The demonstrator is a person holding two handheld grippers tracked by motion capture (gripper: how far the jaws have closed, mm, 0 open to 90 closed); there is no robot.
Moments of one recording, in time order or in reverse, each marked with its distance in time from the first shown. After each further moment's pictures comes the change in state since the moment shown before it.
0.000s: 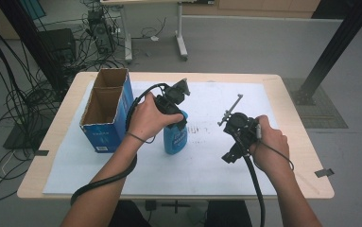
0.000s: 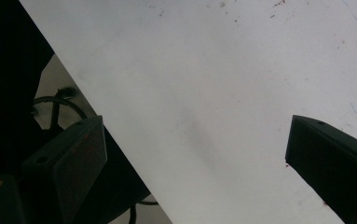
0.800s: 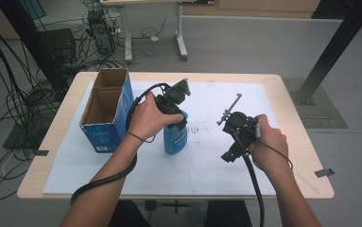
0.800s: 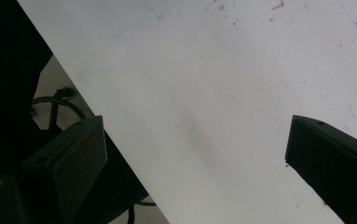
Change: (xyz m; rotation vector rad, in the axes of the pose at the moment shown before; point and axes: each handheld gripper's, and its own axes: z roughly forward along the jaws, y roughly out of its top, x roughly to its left) left arm -0.001 0.002 0.000 0.012 0.008 0.012; right arm 0.000 0.002 0.000 0.000 -0.004 -0.007
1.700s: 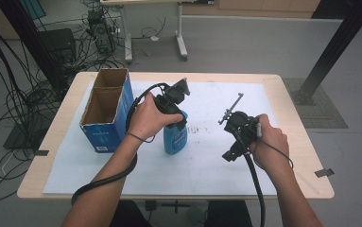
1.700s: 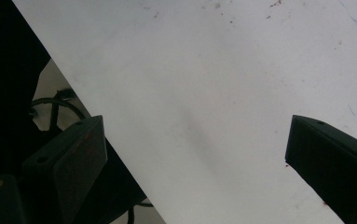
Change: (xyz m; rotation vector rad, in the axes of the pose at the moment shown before) left arm 0.001 -0.001 -0.002 0.000 -0.016 -0.010; right arm -0.006 -0.002 0.003 -0.003 0.008 0.013
